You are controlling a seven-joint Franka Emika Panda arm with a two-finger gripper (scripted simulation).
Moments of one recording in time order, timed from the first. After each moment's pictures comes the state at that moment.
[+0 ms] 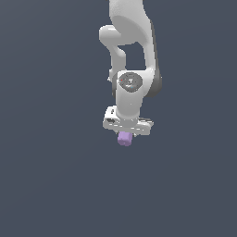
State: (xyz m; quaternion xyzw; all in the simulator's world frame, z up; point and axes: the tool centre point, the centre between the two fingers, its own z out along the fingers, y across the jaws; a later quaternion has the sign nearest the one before) arm 0.008 0.034 0.121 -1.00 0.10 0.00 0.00
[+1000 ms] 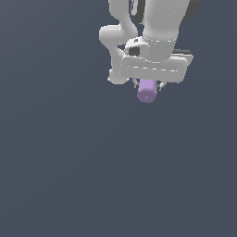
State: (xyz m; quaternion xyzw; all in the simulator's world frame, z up) arm -0.058 0.106 0.337 -1.00 0.10 0.00 0.00
